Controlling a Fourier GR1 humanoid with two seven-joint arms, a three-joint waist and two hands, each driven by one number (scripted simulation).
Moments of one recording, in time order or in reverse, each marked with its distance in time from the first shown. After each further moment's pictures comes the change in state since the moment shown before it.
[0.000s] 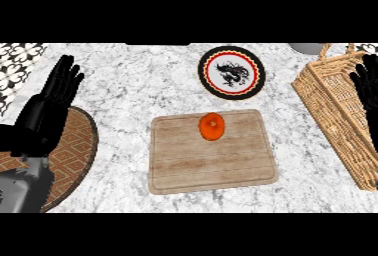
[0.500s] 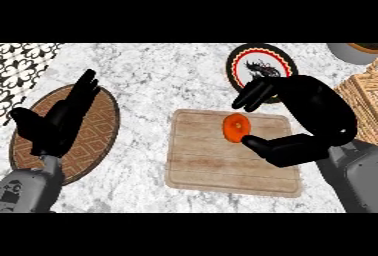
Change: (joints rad) left arm 0.001 -0.002 -0.053 0.103 -0.012 -0.035 0.079; right arm -0.326 0.110 0.266 -0.004 -0.124 0.395 -0.186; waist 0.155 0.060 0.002
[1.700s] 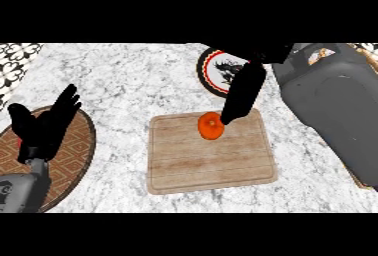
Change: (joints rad) left arm 0.041 0.030 0.102 0.172 0.012 -0.021 0.006; right arm -0.666 -0.014 0.170 0.344 0.450 0.323 0.188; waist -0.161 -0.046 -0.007
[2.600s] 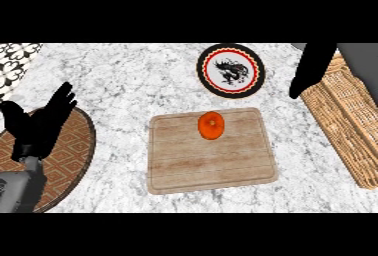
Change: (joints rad) left arm -0.013 0.003 0.042 0.016 -0.005 -0.036 0.001; right arm -0.013 -0.161 -0.084 0.286 0.025 0.321 -0.286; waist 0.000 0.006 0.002
